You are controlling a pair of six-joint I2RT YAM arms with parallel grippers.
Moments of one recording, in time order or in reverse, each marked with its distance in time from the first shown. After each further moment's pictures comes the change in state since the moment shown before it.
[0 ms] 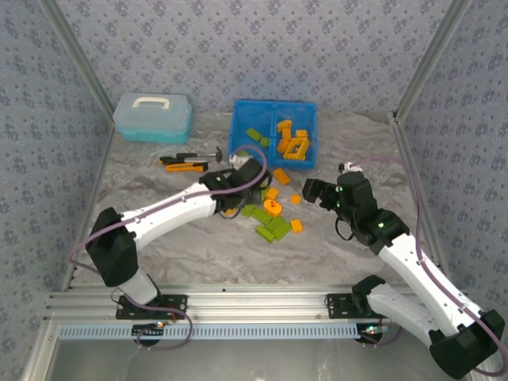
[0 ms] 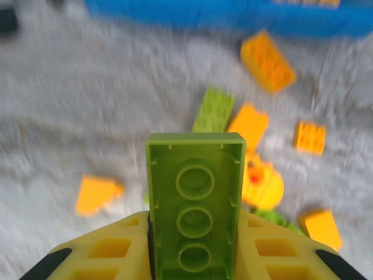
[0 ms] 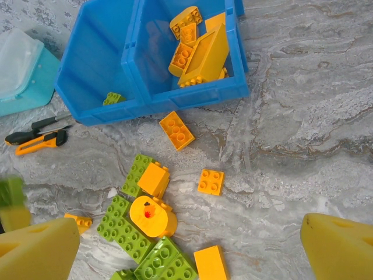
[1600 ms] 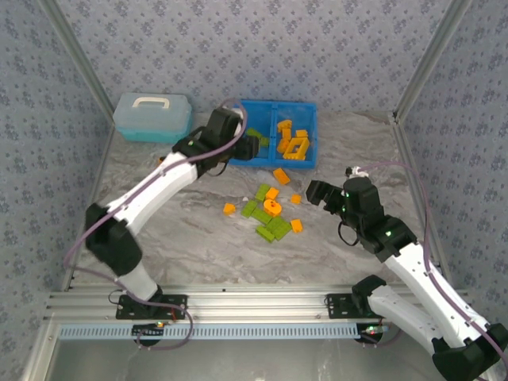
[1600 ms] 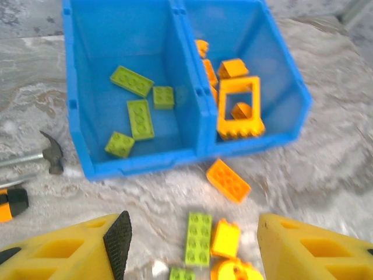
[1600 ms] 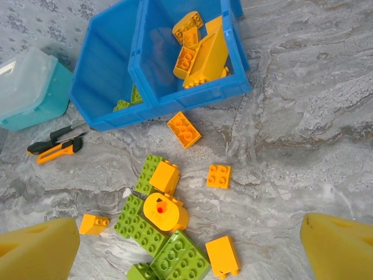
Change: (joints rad) left arm 0.233 -0.015 0.164 0.124 0.277 0.375; right arm 0.003 -0.082 -0.021 -0.030 -0.007 0.074
